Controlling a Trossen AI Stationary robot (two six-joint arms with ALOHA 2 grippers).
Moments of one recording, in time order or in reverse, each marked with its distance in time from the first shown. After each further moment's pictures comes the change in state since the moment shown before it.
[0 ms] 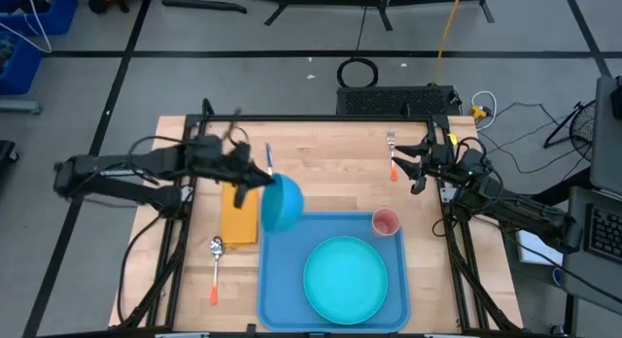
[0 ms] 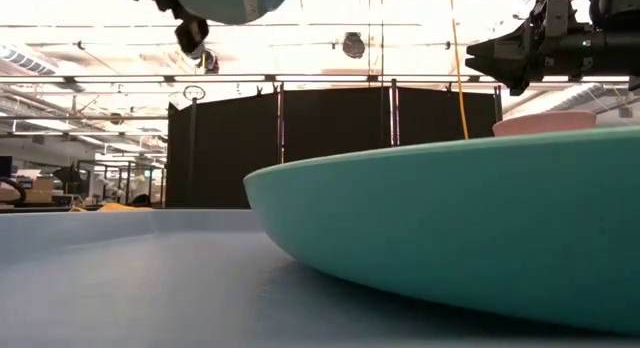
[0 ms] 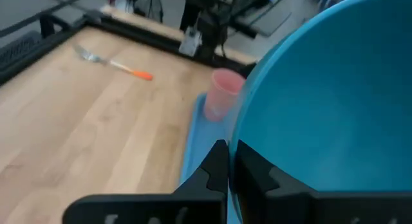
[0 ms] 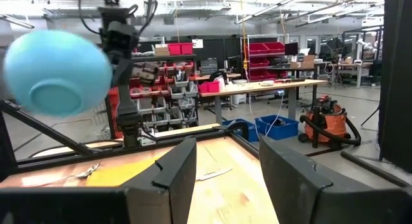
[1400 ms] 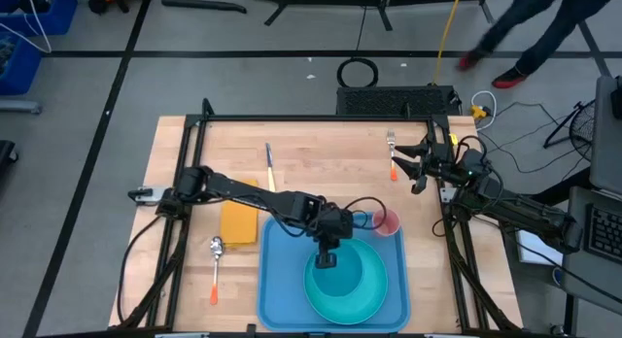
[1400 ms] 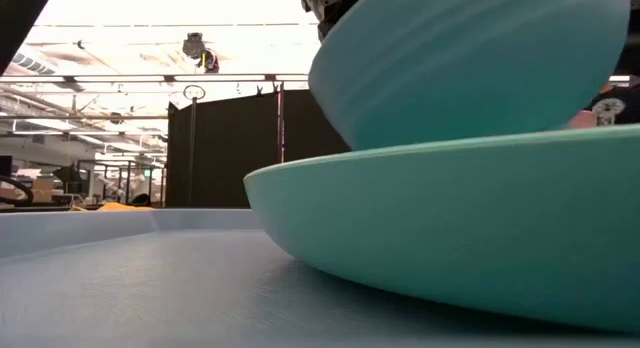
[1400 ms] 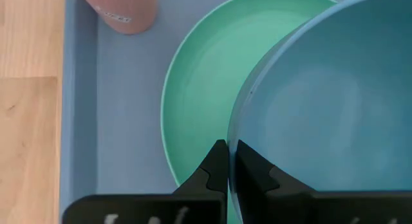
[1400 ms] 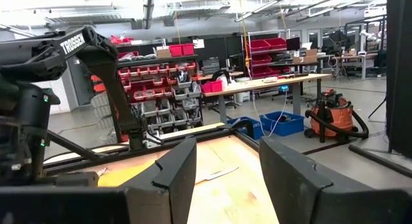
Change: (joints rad) left arm -0.301 1.163 1.017 -0.515 -0.079 0.102; right arm 0.000 0.000 0.000 -0.002 -0.004 0.052
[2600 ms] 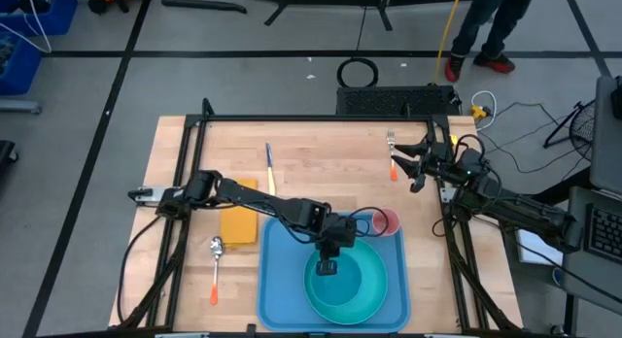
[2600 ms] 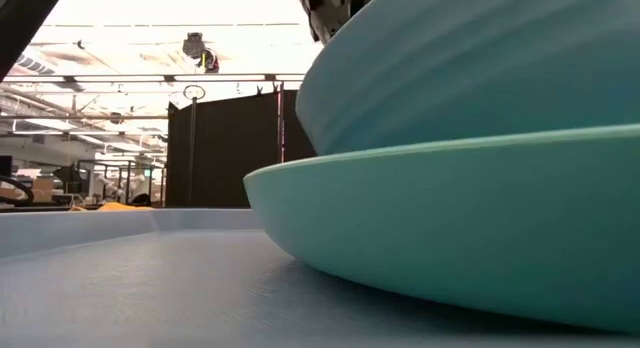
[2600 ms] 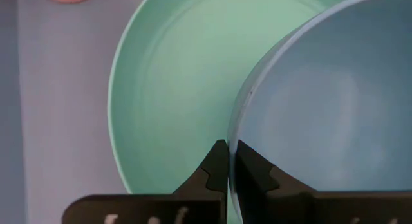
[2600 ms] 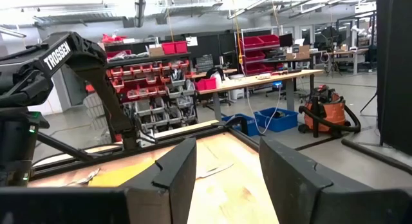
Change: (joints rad) left arm -0.009 0.078 0.000 0.042 0.115 -0.007; right arm 0.000 0.017 0.000 0.001 0.031 0.007
